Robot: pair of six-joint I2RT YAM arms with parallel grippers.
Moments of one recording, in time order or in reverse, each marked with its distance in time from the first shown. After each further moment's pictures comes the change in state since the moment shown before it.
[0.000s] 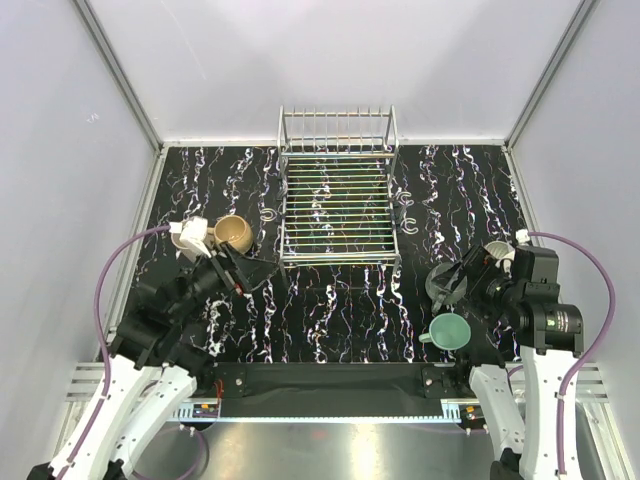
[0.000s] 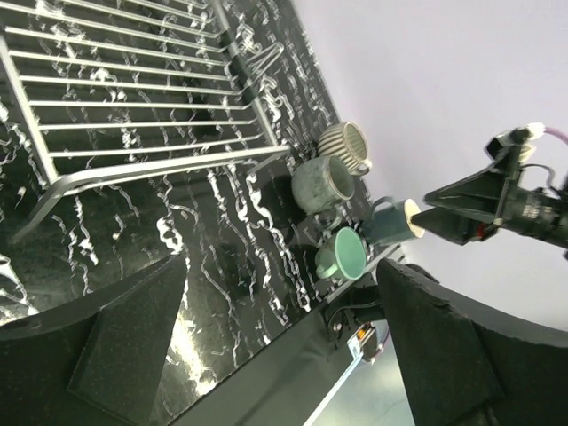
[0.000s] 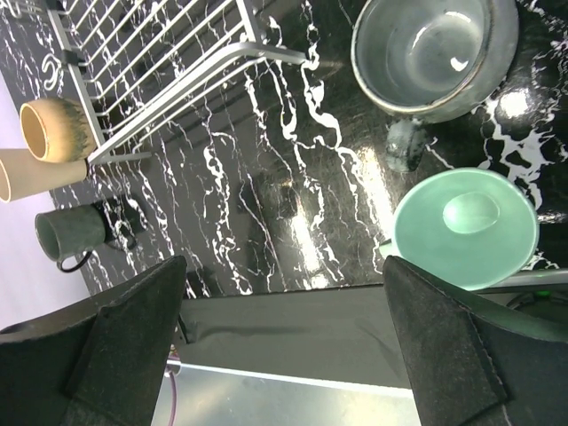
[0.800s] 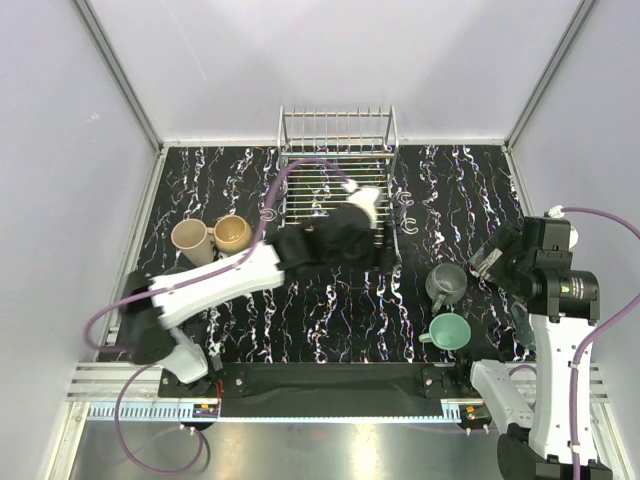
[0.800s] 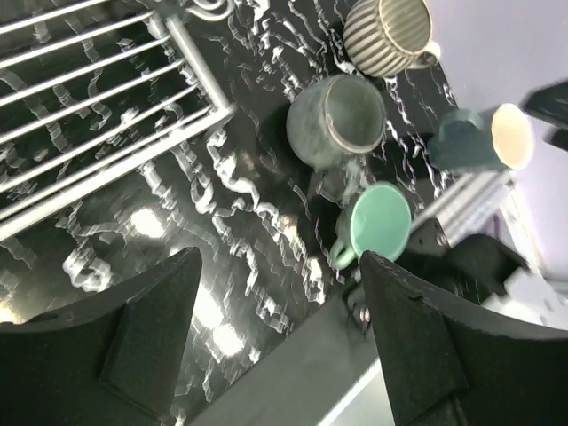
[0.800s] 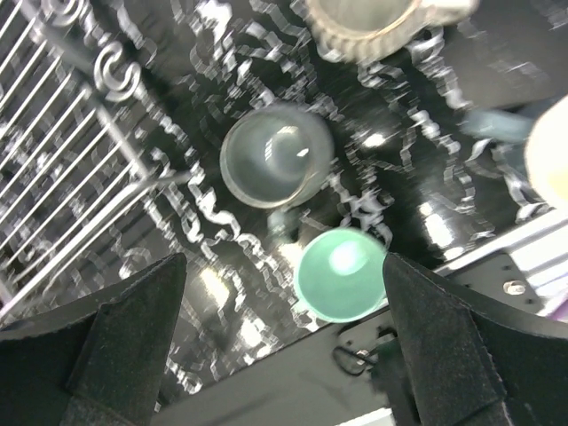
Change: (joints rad) left arm -0.673 1.033 0.696 -0.043 -0.487 0.104; right arm 0.000 0.194 0.229 -0.075 0.422 0.012
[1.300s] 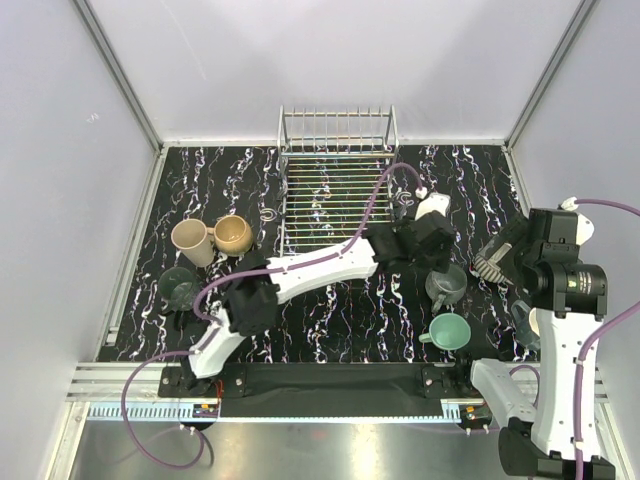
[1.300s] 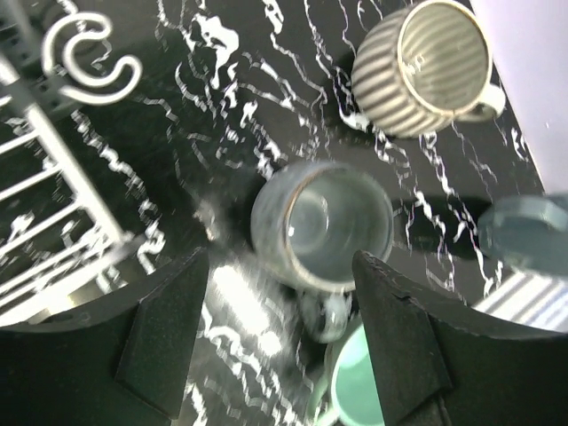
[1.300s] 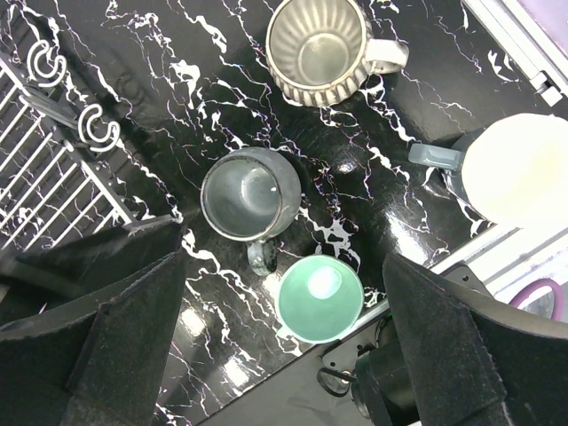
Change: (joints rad) left arm -0.094 0.677 0.633 -0.090 -0.159 0.003; right arm 0.000 0.052 0.105 -0.027 0.158 -0.003
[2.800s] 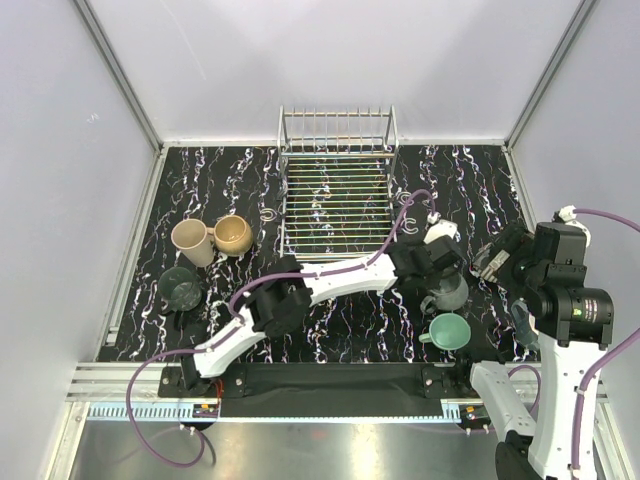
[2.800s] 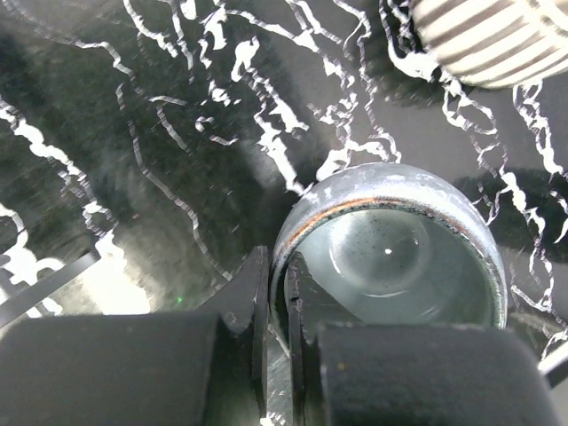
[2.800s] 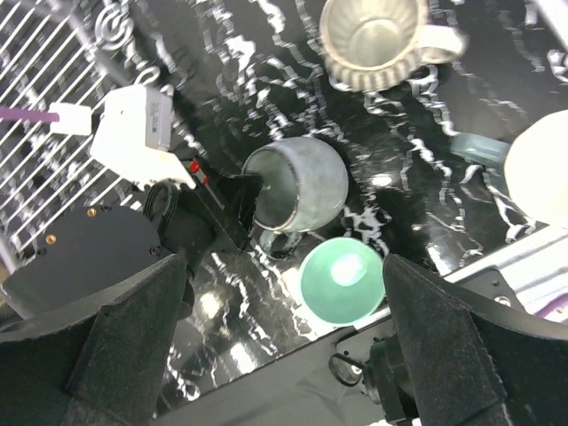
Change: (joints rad) left arm -0.029 0.239 0.108 0.000 0.000 0.022; right arm 0.000 -0.097 -0.009 -0.003 -0.119 -0.033
